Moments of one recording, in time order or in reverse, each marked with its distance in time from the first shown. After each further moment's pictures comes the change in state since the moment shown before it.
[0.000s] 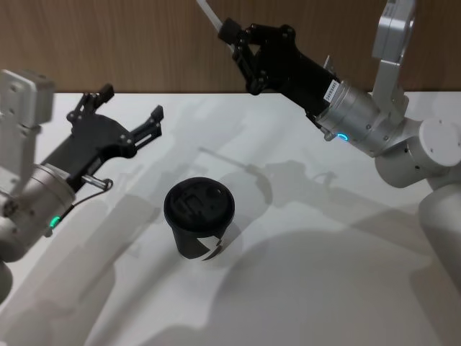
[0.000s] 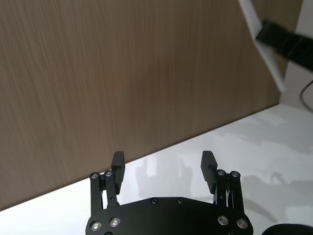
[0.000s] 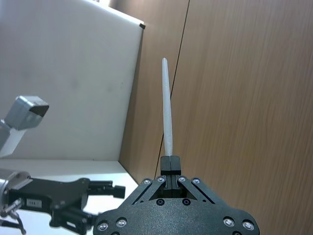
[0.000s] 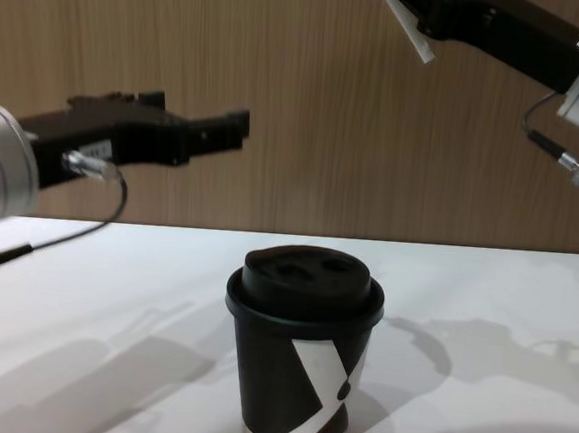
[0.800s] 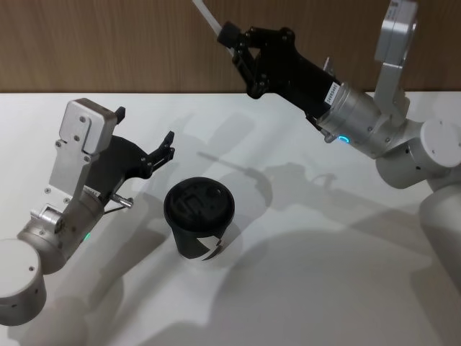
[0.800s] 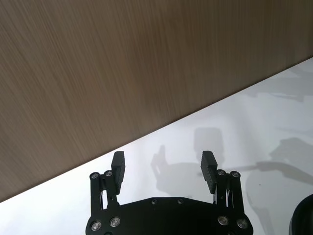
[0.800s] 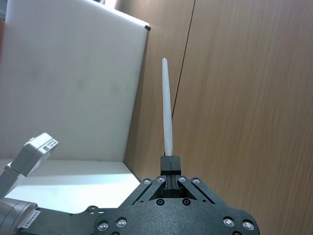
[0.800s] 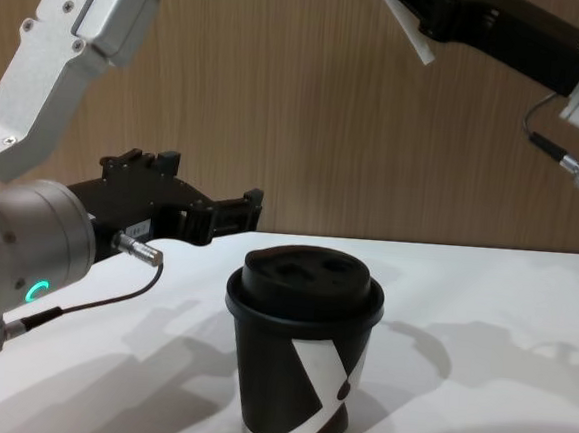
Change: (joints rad) left arm -0.038 -0.032 0.115 0.085 0.213 0.019 0.165; right arm -0.003 0.000 0.005 0.001 0.010 0.000 0.032
